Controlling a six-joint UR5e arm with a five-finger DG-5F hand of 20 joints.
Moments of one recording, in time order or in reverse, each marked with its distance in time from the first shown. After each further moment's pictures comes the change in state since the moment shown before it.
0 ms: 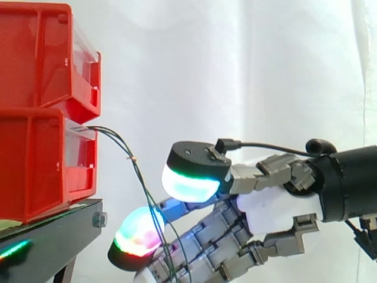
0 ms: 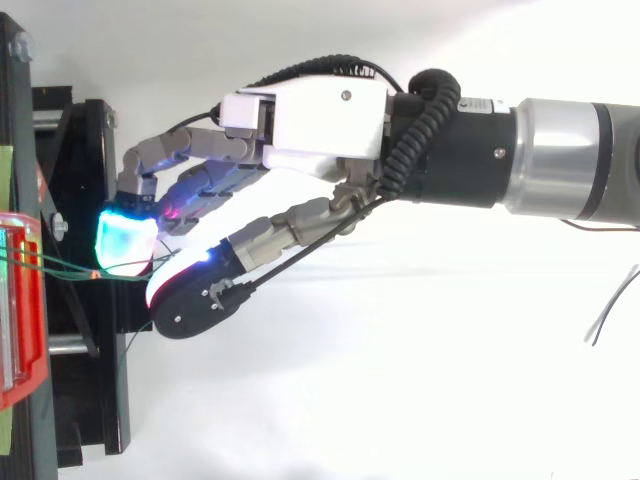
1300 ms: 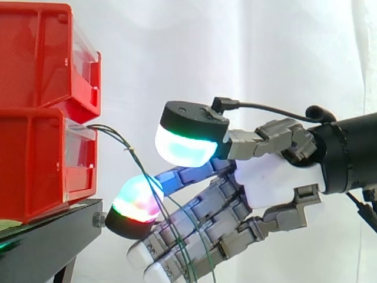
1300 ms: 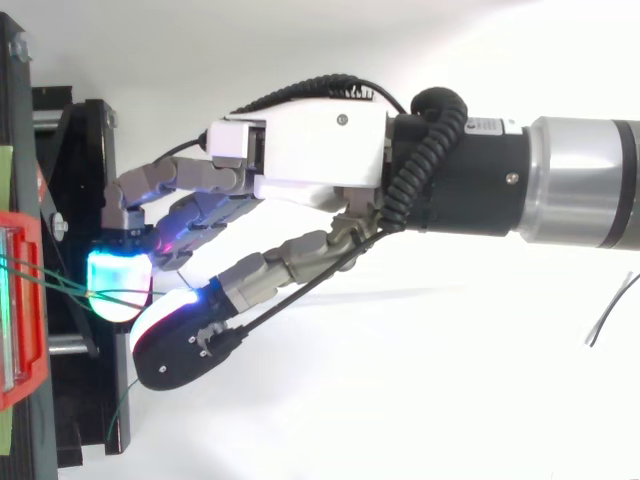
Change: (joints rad) arm 0.024 0.004 0.071 -0.094 0.000 0.025
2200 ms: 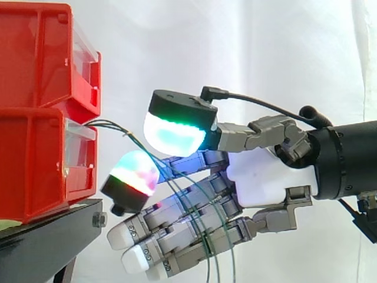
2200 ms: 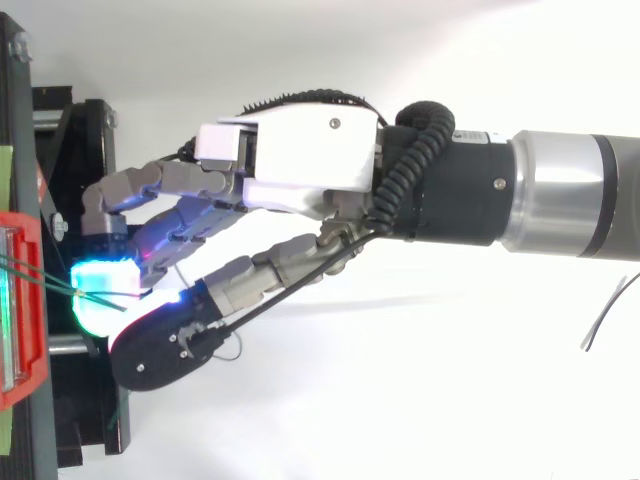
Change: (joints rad) arm 0.006 0.000 -0.038 0.114 0.008 0.097
